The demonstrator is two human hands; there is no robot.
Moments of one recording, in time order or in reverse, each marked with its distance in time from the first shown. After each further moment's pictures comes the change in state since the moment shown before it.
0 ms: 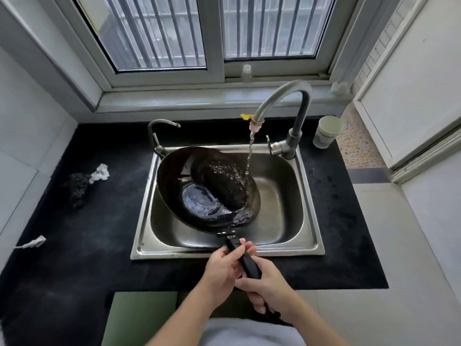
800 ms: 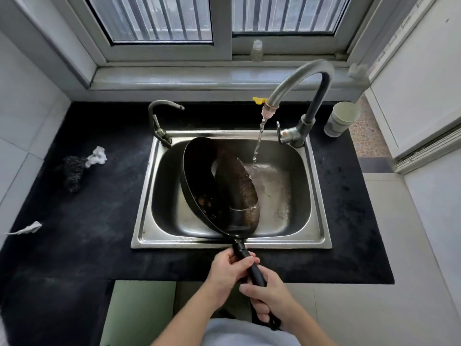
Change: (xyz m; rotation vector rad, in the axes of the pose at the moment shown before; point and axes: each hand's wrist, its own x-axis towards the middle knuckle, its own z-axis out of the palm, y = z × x) left_hand 0.006 -0.021 -0.030 0.371 0.041 0.026; right_hand 0.005 0.046 -0.002 0.203 0.015 0.185
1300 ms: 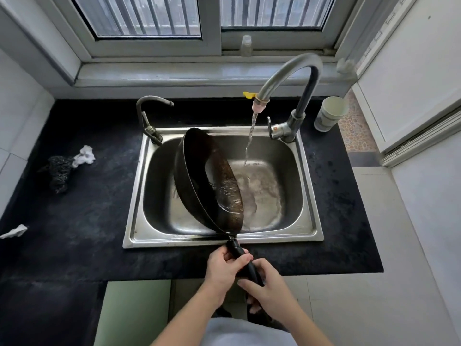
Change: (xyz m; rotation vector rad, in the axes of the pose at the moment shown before) left_hand 0.004 -0.014 0.004 0.217 0.162 0.028; right_hand -0.005 0.009 -0.002 -0.457 0.304 -0.080
